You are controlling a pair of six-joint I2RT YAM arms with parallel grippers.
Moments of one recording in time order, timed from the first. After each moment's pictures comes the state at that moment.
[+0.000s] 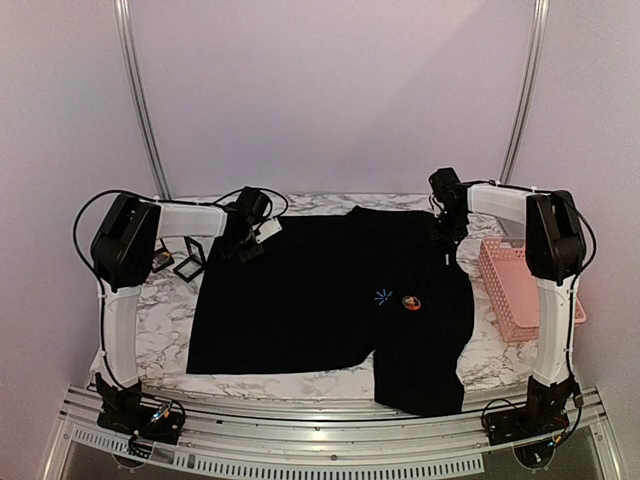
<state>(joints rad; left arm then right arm) -0.46 2.17 1.54 -0.36 -0.44 0.67 0.29 2.20 1.76 -0.64 0.22 0.17</state>
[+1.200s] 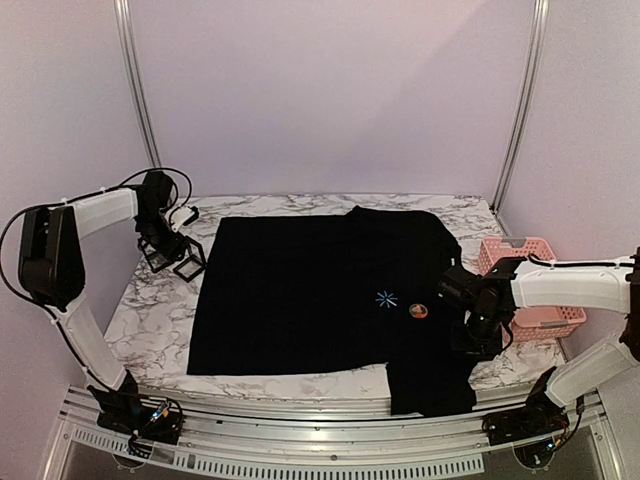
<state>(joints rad) -0.04 1.76 1.33 -0.73 -0.15 0.53 0.74 1.39 0.77 -0.96 0.13 1.01</state>
